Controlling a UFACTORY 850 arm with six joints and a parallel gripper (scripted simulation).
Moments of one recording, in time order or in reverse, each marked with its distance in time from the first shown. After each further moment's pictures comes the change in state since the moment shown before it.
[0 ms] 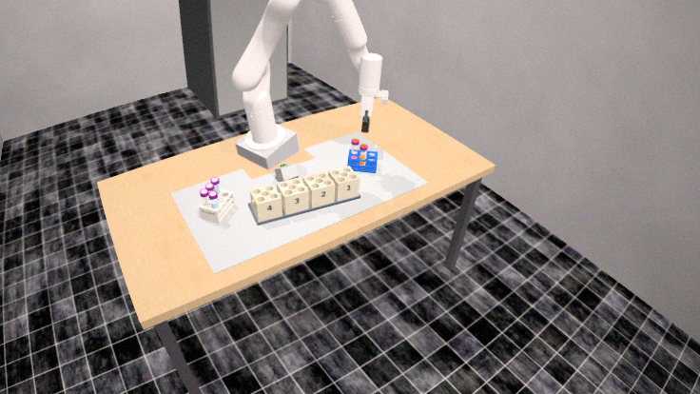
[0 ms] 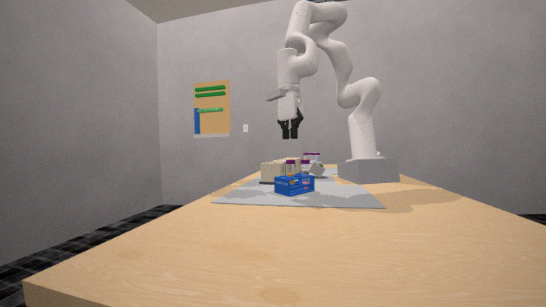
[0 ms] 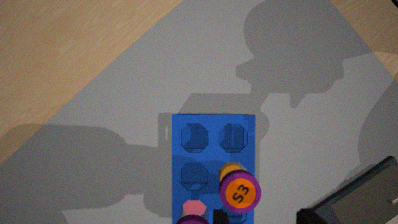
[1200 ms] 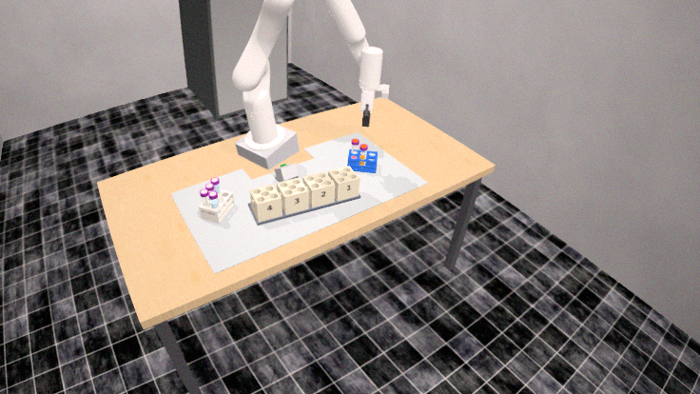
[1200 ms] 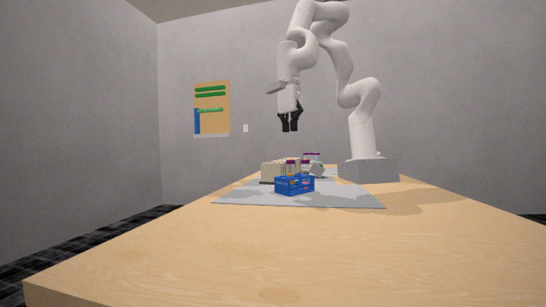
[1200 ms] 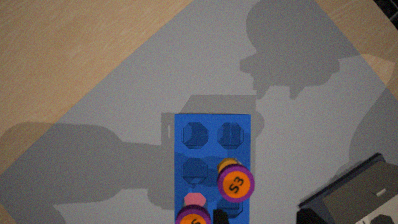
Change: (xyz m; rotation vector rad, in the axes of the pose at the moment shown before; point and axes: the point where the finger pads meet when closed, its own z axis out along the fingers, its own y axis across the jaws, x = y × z) arm 0.000 0.000 -0.028 0.000 0.000 0.000
